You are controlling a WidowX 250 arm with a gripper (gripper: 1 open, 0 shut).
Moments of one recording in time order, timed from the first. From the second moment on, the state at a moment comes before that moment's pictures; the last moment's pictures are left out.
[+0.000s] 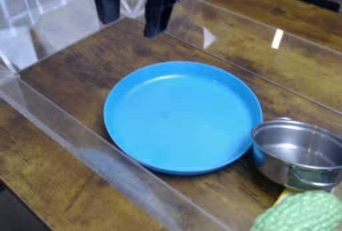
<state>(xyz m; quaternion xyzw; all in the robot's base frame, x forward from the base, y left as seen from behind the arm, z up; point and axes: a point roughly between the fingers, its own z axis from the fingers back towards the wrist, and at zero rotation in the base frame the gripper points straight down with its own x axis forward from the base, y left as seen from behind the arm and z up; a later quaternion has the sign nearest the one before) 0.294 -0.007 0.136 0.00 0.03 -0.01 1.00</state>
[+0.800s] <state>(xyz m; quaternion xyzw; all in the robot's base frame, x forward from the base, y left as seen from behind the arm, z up) 0.297 -0.016 0.110 -0.02 0.05 -0.01 1.00</state>
